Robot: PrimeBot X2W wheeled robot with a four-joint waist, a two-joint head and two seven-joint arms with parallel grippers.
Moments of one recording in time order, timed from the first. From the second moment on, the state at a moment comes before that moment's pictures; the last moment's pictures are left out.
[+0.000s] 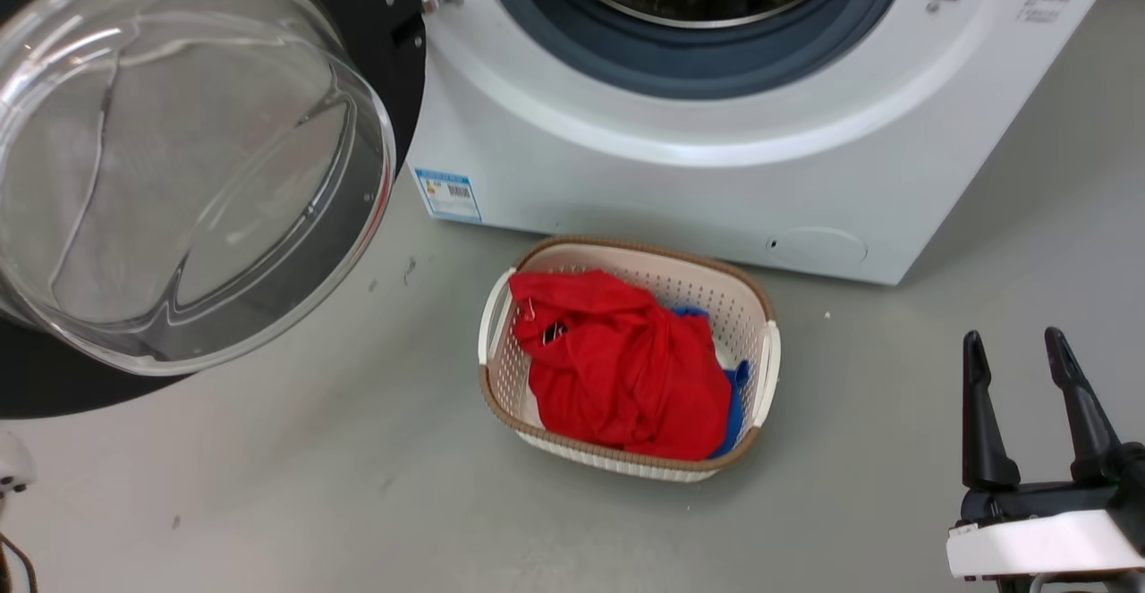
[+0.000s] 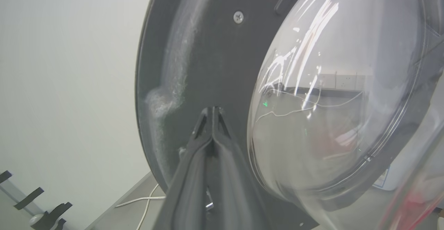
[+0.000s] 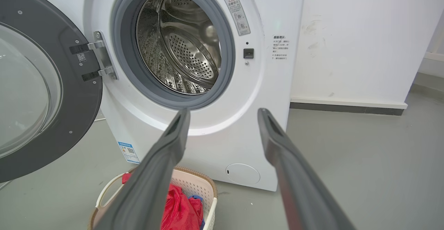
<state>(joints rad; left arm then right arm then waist) -0.26 0.41 0.40 0.39 -0.14 0.02 -0.27 0.04 -0.05 -0.10 -0.06 0.08 0.13 -0.26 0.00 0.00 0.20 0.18</state>
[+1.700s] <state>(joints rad) 0.10 0.07 -0.03 0.08 -0.02 -0.03 -0.27 0.21 -0.05 -0.09 -0.03 0.15 0.13 -0.26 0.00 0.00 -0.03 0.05</state>
